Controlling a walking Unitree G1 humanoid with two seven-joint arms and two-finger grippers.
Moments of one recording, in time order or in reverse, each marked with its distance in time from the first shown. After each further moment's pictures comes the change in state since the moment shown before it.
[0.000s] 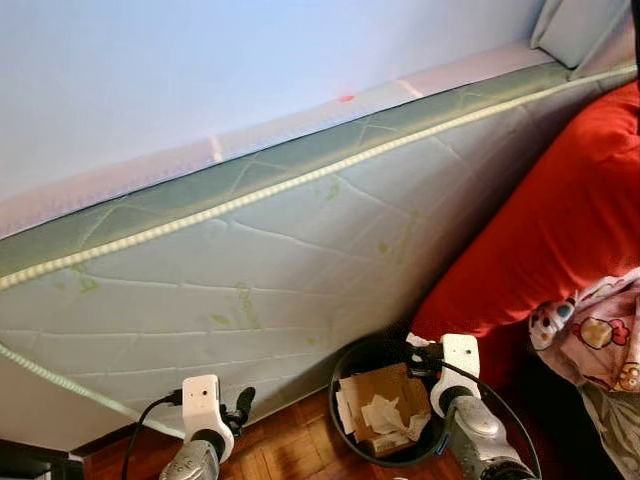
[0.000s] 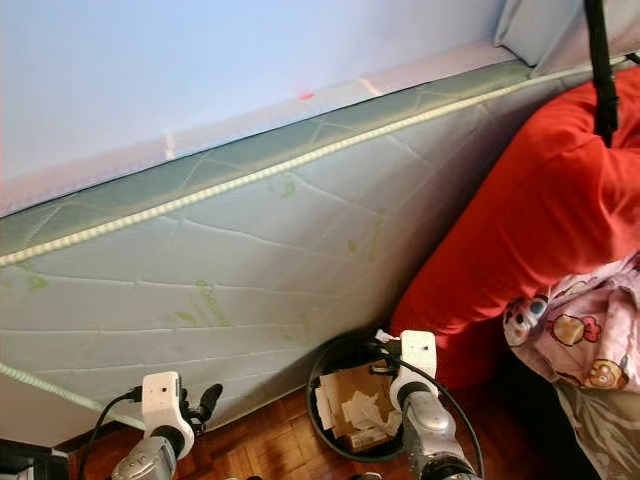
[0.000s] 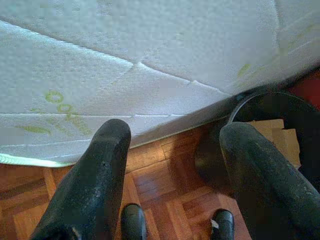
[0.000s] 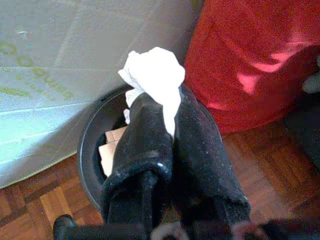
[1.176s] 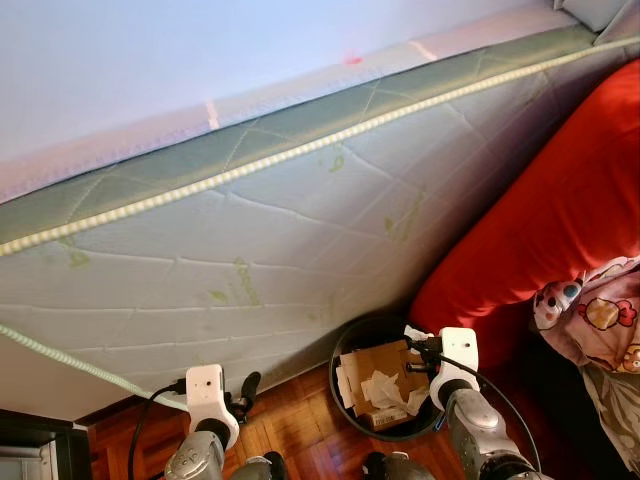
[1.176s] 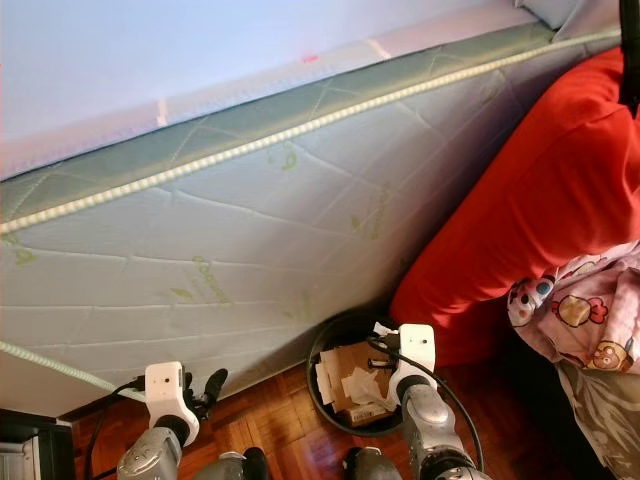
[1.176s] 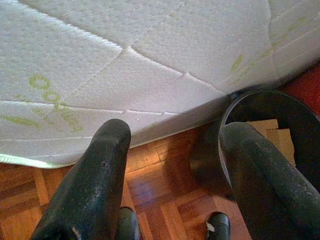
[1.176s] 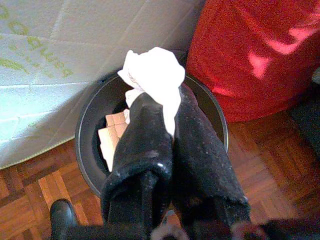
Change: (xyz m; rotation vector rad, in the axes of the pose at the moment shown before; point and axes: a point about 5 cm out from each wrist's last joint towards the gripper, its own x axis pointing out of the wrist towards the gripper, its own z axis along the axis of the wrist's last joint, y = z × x) left arm 0.004 -0.010 0.014 0.004 -0.103 -0.036; right arm 0.004 0.003 0.011 -0.010 -0.026 0.022
